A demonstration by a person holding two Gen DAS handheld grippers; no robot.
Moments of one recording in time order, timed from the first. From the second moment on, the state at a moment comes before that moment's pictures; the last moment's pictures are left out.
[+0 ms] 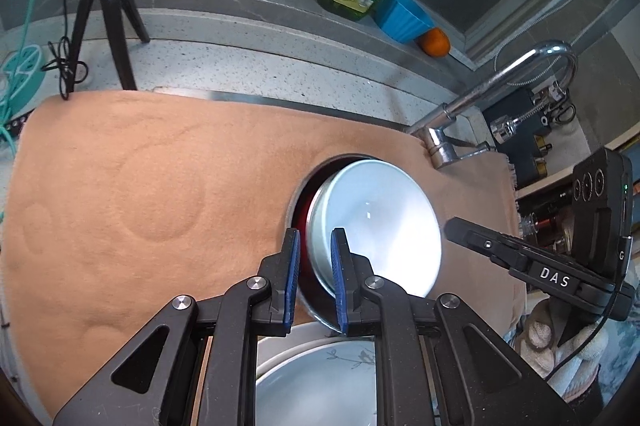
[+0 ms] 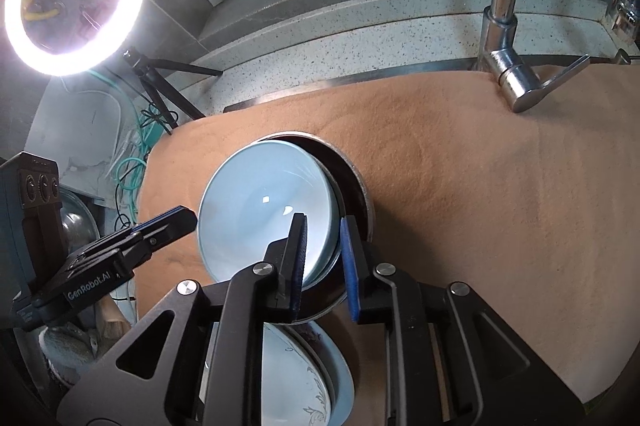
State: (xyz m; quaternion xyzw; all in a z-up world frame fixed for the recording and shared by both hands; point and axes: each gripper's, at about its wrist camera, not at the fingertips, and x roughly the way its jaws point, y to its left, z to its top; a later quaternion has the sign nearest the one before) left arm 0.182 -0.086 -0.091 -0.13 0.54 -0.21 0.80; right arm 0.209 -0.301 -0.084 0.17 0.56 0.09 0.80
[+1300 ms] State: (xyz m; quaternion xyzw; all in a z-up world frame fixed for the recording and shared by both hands) left arm 0.196 -0.083 -0.120 -0.15 0.57 -0.22 0.78; right arm 0.217 -0.326 -0.136 0.24 0.60 0.09 0.76
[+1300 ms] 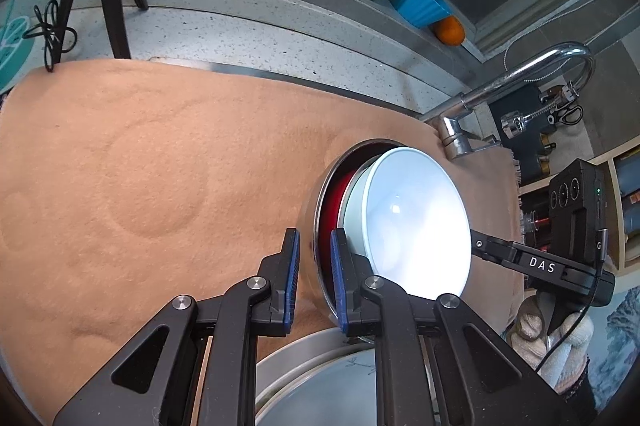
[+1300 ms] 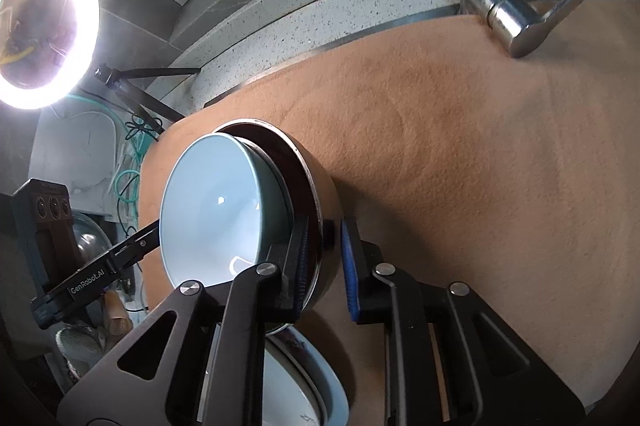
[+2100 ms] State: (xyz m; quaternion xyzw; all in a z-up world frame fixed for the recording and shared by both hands) left arm 0.198 -0.084 -0.130 -0.15 0.58 -0.23 0.76; right arm 0.220 -0.322 -0.138 0.23 0.60 0.09 0.76
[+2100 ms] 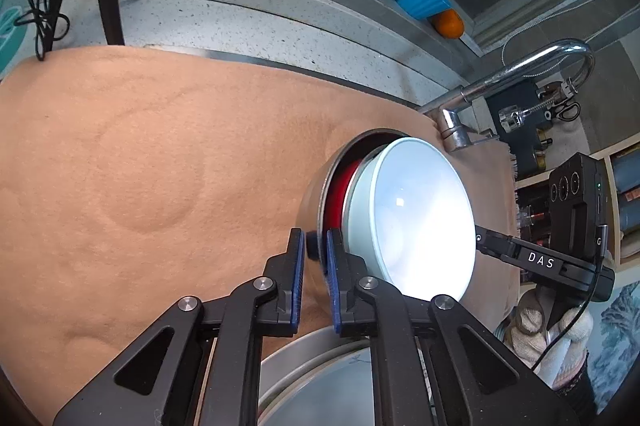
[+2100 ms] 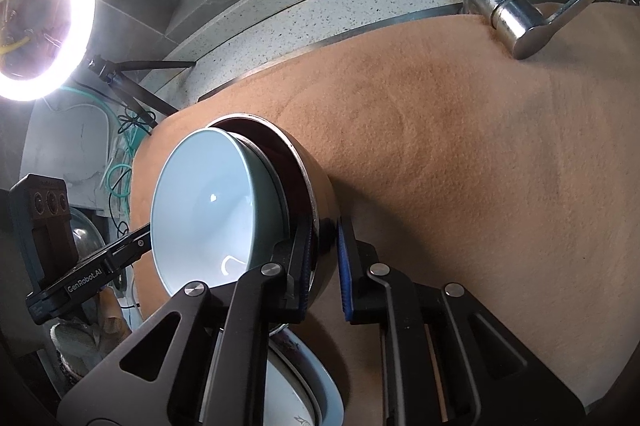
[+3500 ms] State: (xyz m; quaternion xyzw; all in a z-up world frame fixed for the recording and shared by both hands) left arm 0.131 -0.050 -0.067 -0.17 0.53 -0.25 0.79; right arm 0.159 -0.293 -0.074 0.20 0.59 0.12 0.78
